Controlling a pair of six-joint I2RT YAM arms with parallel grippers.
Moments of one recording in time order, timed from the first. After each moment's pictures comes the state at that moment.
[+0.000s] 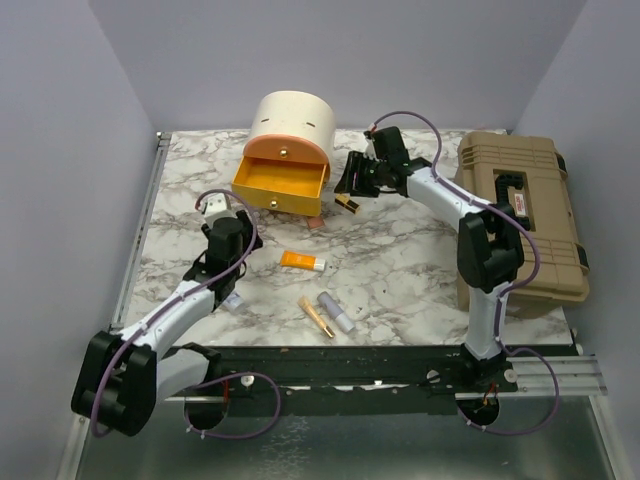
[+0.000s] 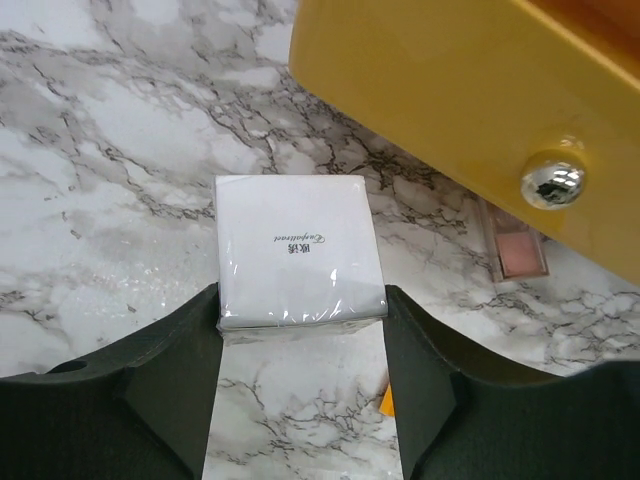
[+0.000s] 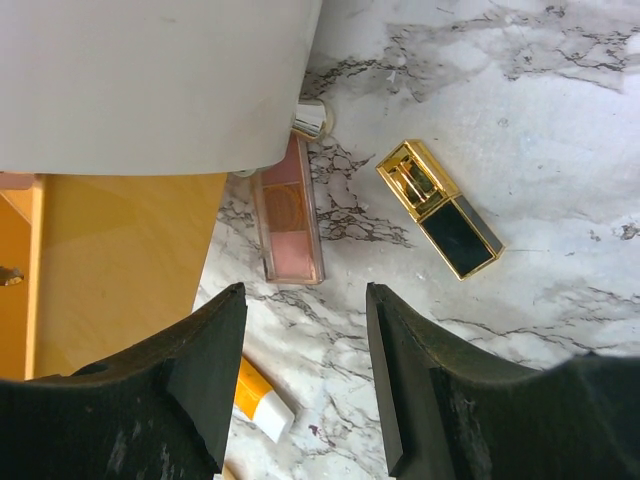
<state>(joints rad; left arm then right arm) -0.36 1.12 0.49 0.17 -0.39 -0.51 0.43 2.03 1.63 -0.35 -0.30 0.50</state>
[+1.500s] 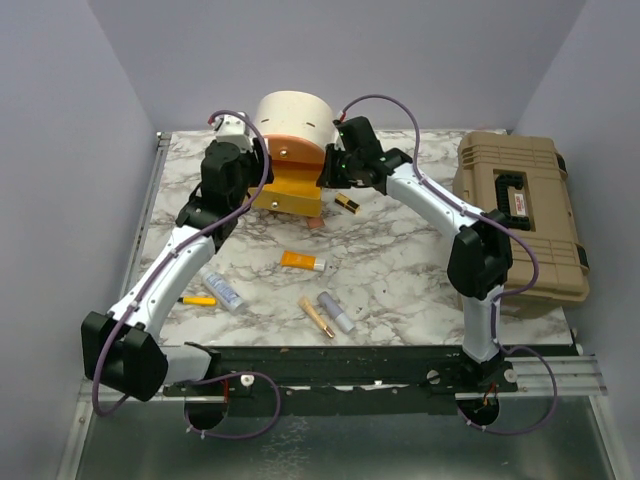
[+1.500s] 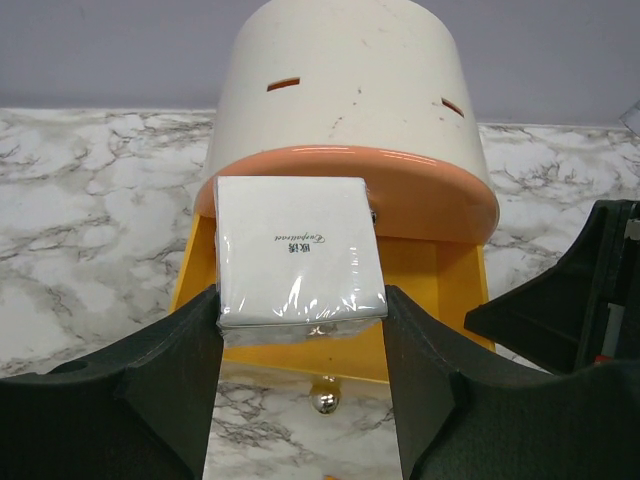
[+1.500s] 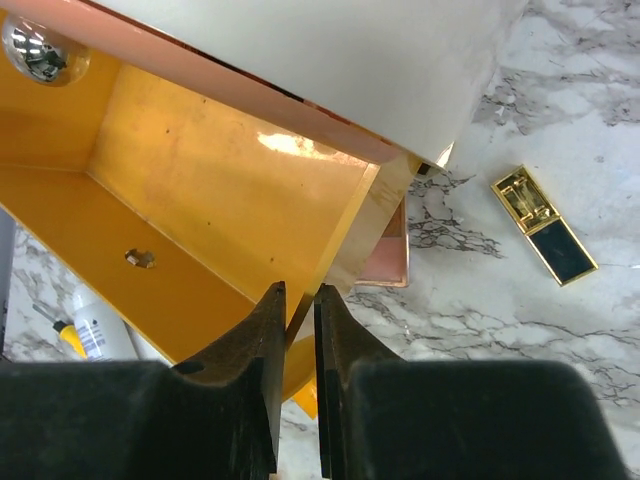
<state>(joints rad) -0.36 1.26 1.12 -0.05 -0.23 -0.20 0.60 2.03 1.85 -0.51 -0.10 0.48</state>
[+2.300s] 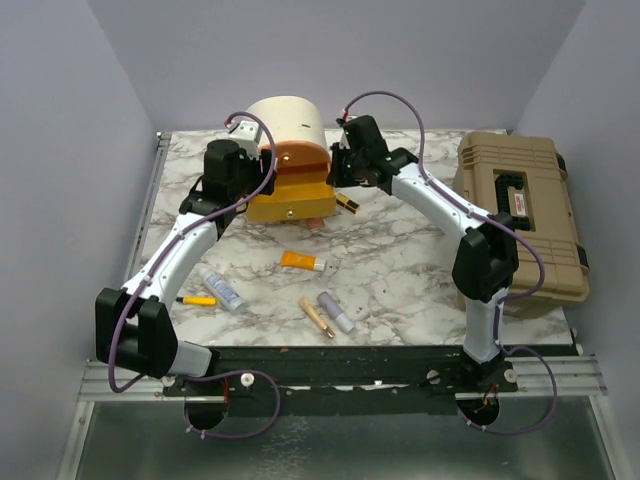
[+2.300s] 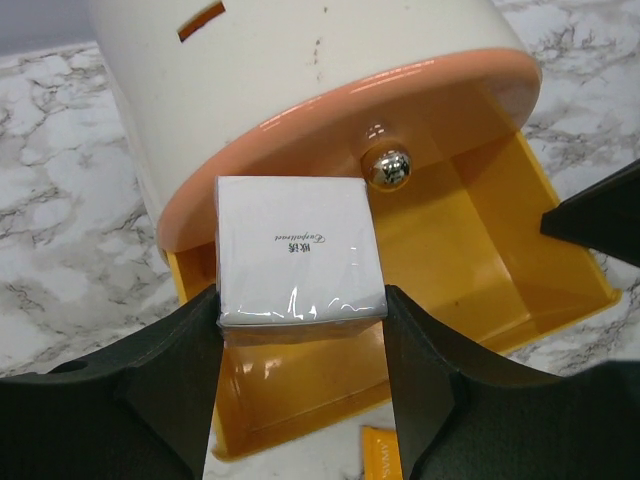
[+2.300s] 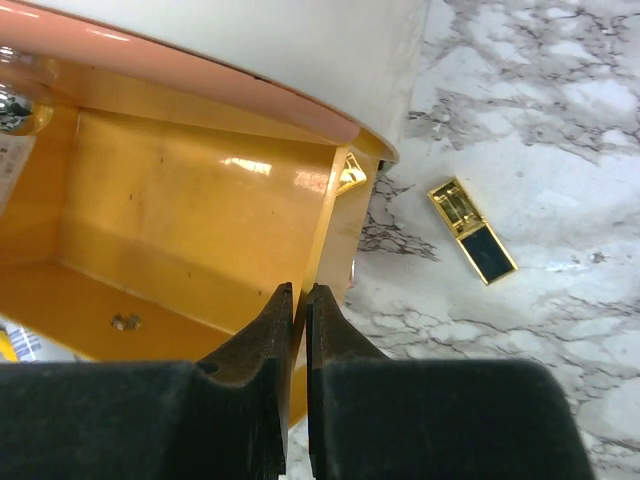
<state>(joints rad) -0.28 1.39 1.15 -0.11 0.04 -0.09 0.59 1.99 1.81 -0.50 -0.06 0.37</state>
